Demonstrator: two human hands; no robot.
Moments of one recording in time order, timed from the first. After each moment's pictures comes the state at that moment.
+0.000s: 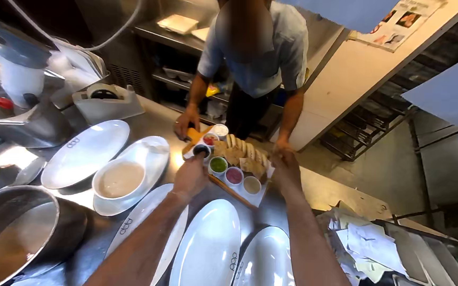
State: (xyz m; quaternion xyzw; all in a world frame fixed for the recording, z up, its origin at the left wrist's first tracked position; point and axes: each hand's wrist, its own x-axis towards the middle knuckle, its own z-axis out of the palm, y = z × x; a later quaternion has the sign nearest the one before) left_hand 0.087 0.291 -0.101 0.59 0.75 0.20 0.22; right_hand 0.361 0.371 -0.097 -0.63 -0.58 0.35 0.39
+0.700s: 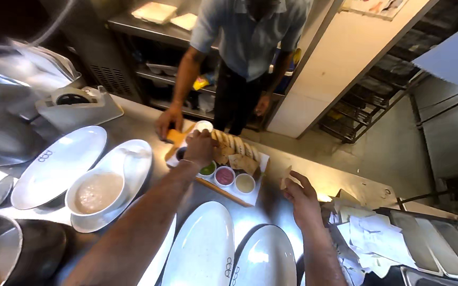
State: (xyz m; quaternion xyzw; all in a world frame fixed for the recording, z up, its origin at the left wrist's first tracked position) left_hand 0.114 0.397 -0.110 0.73 0.66 0.11 0.13; right_hand 0.428 0.302 -0.128 -0.62 -0.44 0.46 0.47
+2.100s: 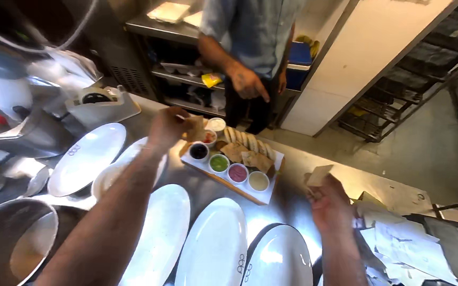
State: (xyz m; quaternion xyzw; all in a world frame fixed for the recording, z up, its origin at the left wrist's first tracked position) left_hand 0.016 0.362 -0.044 0.56 0.70 0.37 0.24; right_hand 0.434 0.297 -0.126 -0.54 -0.35 0.49 0.59
